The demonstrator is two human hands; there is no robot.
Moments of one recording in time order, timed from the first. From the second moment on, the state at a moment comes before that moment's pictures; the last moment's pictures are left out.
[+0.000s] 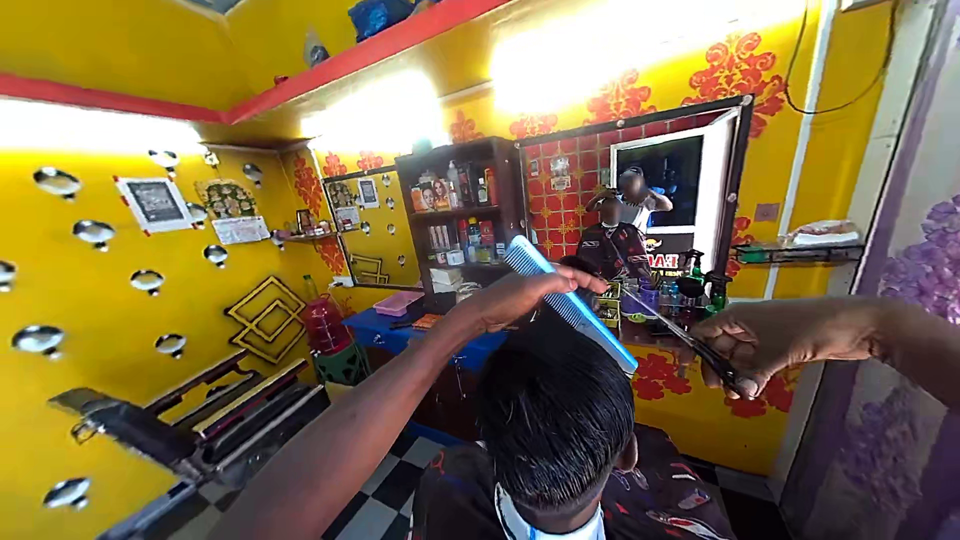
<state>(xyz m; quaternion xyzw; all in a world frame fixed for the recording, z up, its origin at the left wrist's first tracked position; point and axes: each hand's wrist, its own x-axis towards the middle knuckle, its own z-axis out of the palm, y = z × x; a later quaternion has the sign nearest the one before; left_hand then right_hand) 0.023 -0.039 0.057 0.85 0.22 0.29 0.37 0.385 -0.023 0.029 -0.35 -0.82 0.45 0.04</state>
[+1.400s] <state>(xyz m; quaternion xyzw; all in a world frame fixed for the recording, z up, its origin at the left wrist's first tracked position) 0.028 -0.055 0.062 0.88 0.22 0.29 0.30 0.332 -0.029 0.102 -0.34 -0.92 0.20 -0.03</state>
